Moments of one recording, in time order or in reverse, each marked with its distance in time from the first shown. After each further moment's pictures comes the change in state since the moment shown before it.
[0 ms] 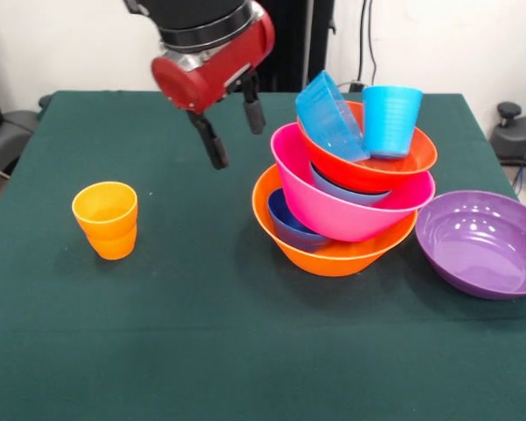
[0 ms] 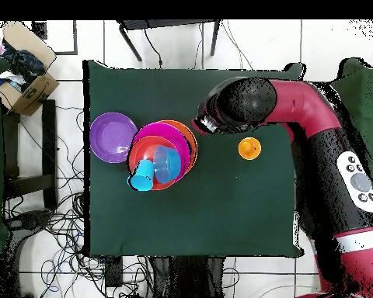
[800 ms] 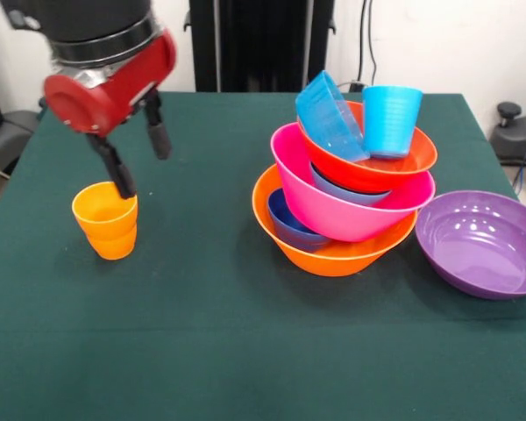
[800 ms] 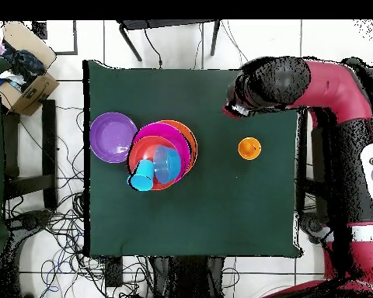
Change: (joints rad) arm -0.018 0.070 0.022 -0.224 -0.112 0.125 -0.333
